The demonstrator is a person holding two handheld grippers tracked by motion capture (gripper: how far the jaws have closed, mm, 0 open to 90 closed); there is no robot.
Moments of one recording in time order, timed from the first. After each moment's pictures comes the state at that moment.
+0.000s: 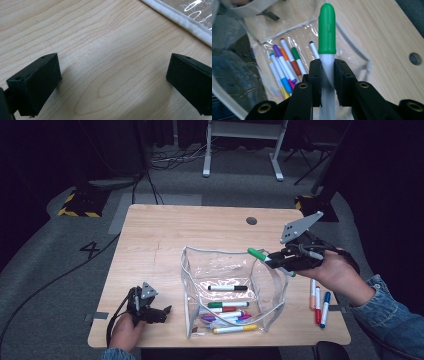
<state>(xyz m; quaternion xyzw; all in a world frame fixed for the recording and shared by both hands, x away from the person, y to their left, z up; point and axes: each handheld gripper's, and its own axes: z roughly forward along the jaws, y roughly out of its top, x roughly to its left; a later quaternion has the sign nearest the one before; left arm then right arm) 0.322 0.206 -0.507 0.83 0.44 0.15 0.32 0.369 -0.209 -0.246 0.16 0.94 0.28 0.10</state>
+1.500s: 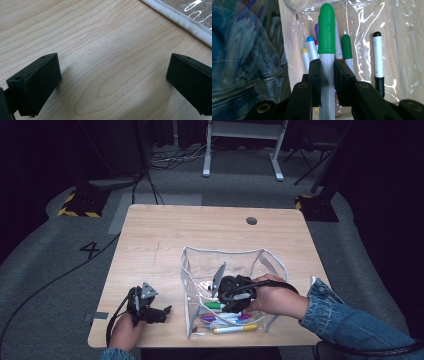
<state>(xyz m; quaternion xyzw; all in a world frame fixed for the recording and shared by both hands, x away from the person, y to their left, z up) 0.322 0.206 -0.507 0.83 0.44 0.15 0.32 0.333 -0.077 -0.348 0.03 0.99 0.10 0.01</state>
